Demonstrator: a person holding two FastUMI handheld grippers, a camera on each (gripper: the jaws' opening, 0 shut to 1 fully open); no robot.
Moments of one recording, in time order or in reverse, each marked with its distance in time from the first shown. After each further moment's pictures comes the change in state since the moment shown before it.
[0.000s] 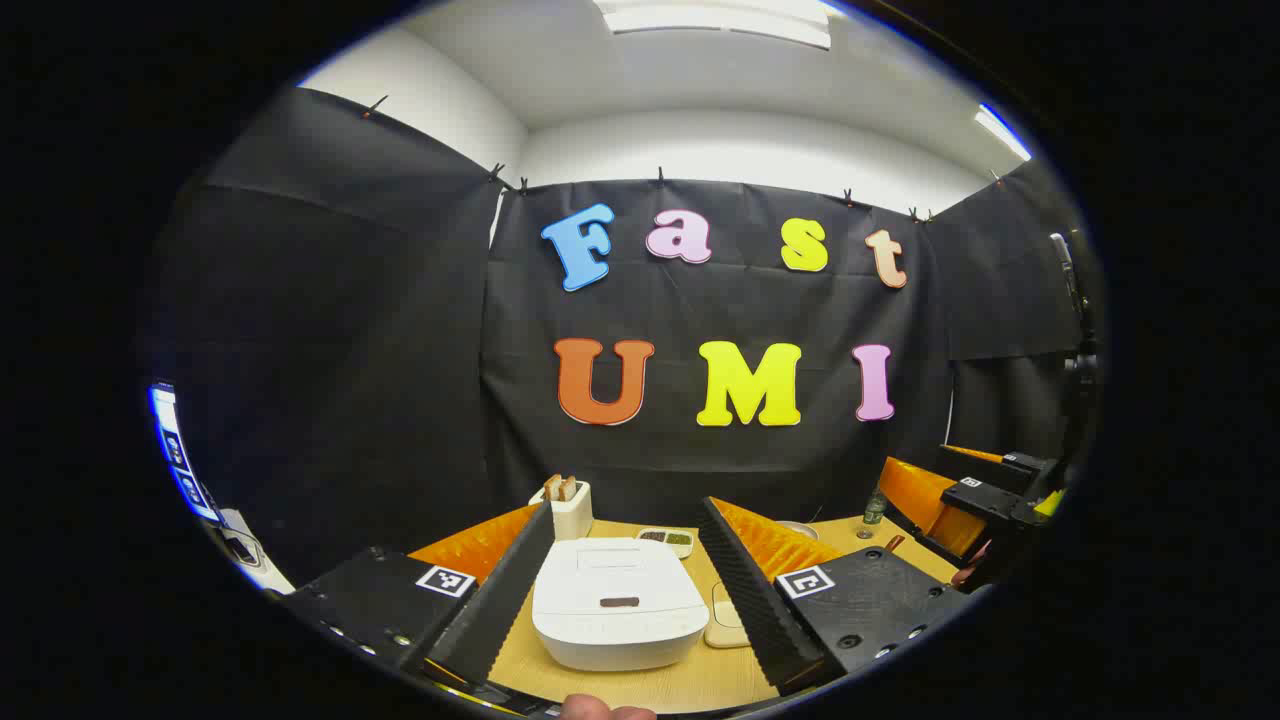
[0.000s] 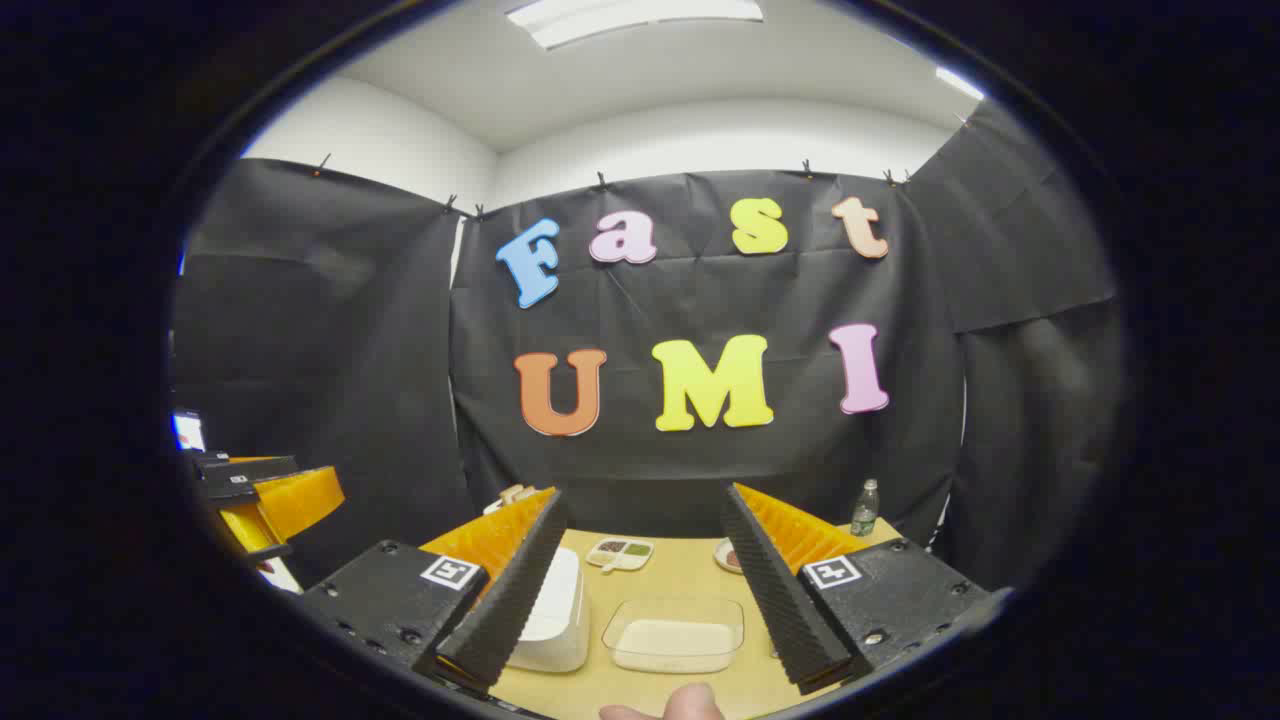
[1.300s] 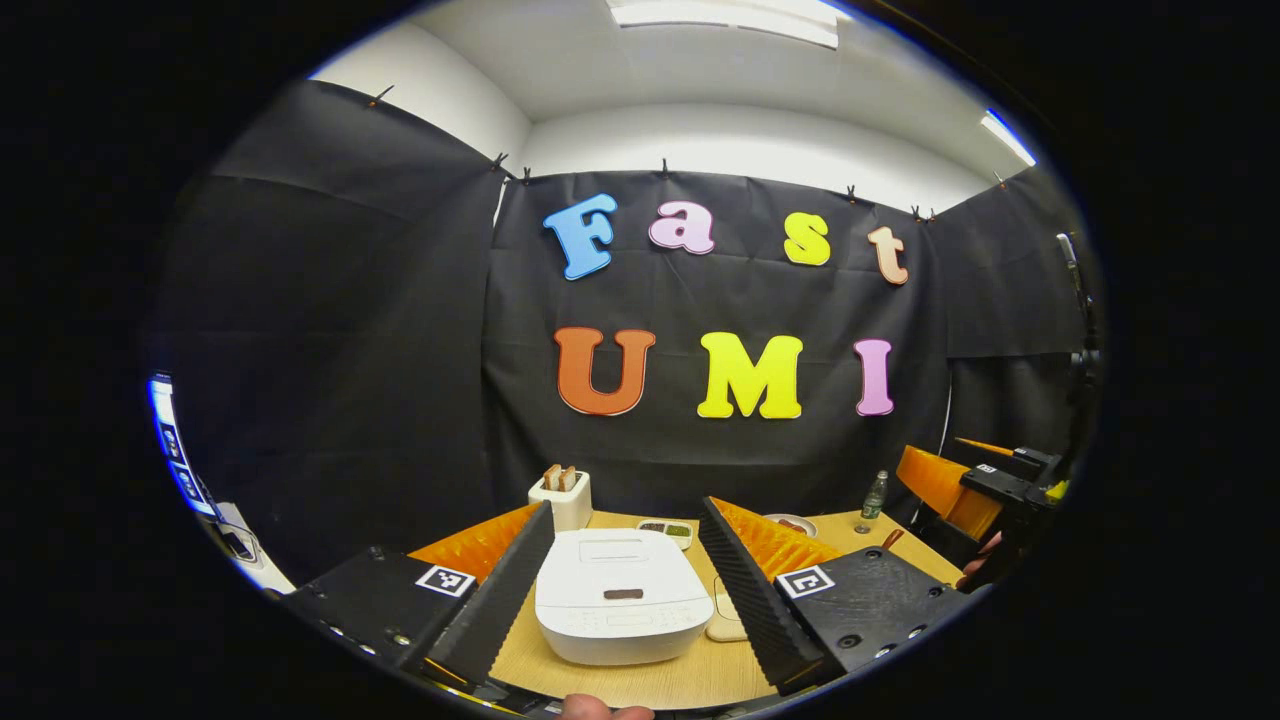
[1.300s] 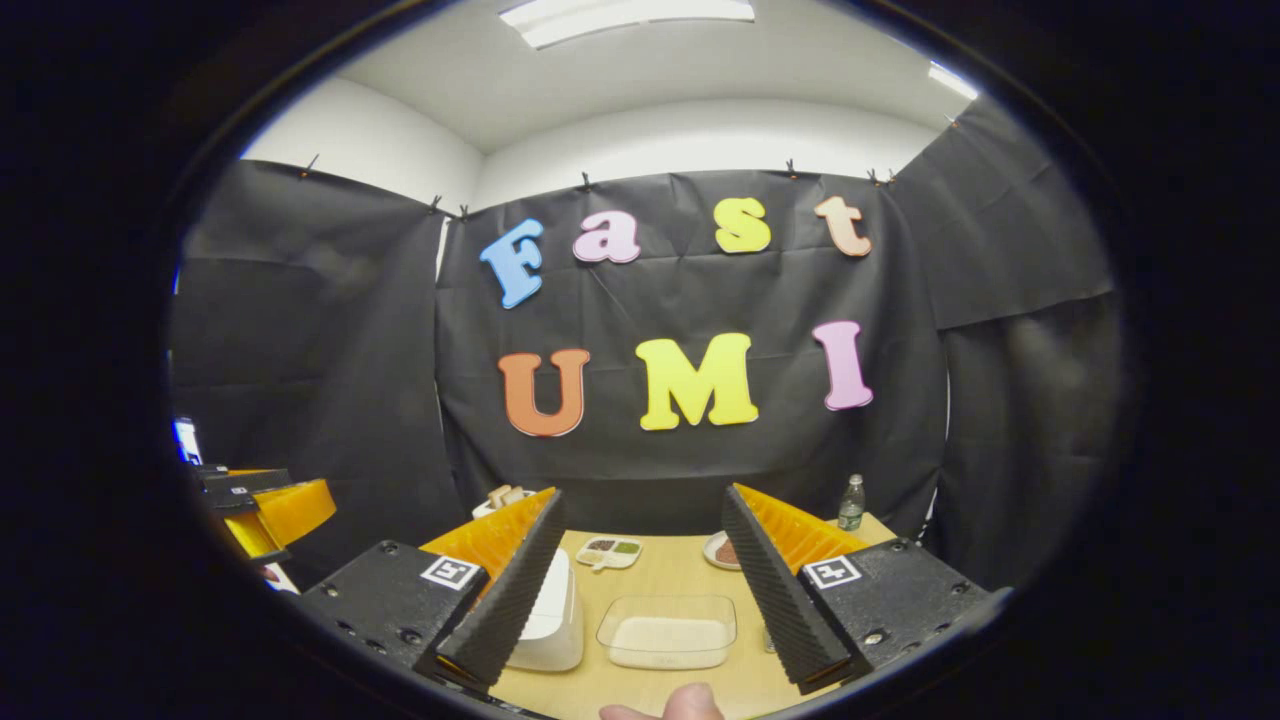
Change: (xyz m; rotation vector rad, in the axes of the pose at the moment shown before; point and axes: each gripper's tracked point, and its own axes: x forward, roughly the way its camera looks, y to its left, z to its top) left arm 0.000 0.008 -0.005 -0.014 0.014 -0.003; right arm -0.001 -0.005 0.002 0.012 -0.002 -0.047
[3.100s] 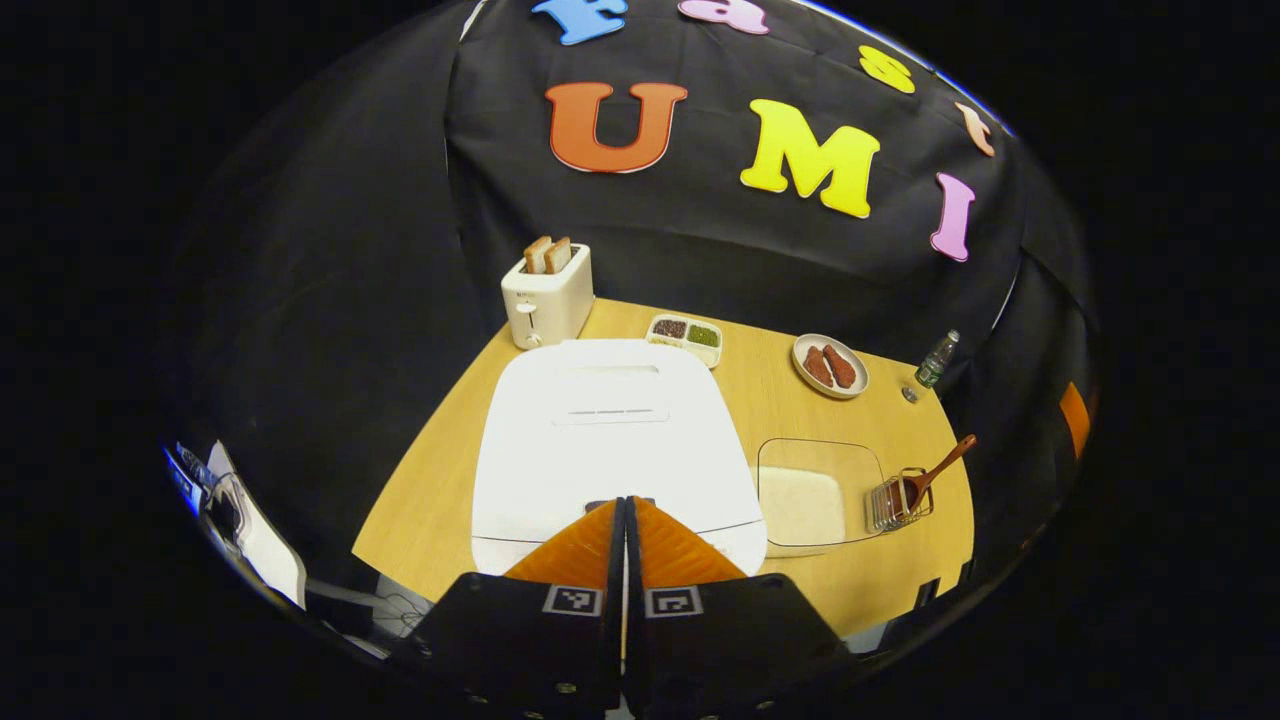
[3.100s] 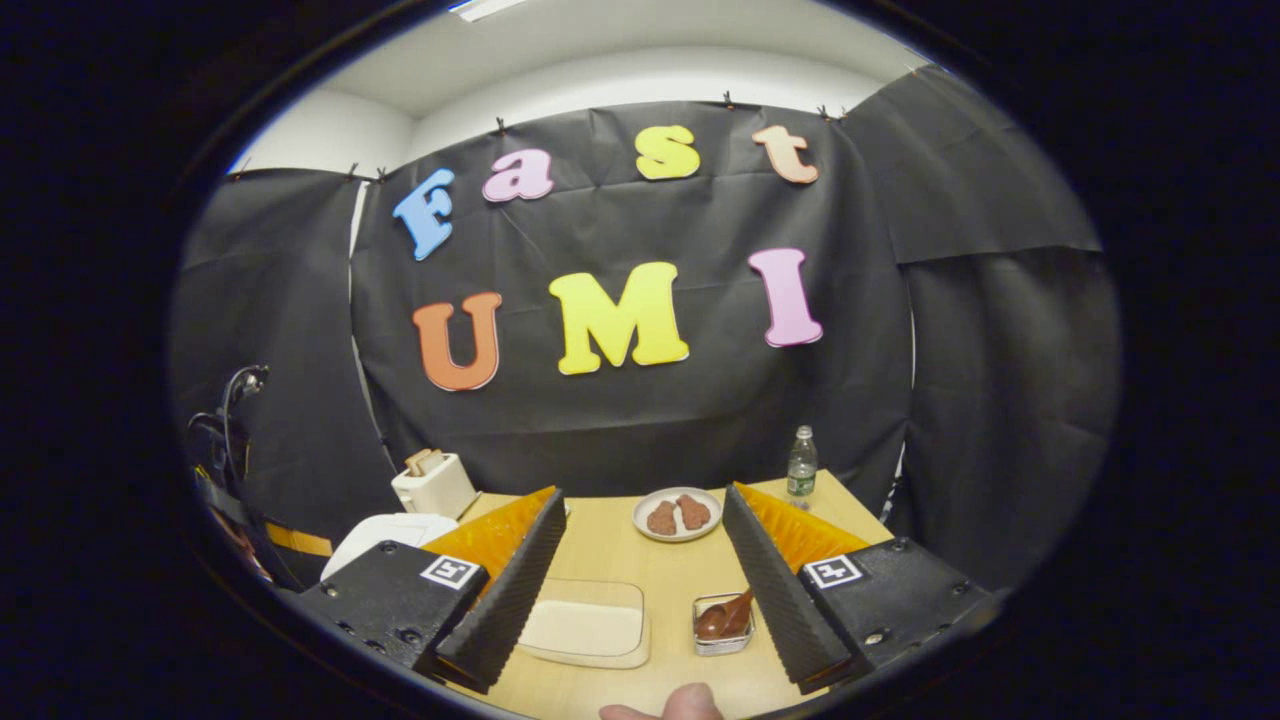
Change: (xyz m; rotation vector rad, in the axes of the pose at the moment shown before) left arm 0.120 -0.005 -0.186 -0.094 0.822 -0.001; right arm 0.085 -0.158 -0.063 0.066 0.184 -0.144
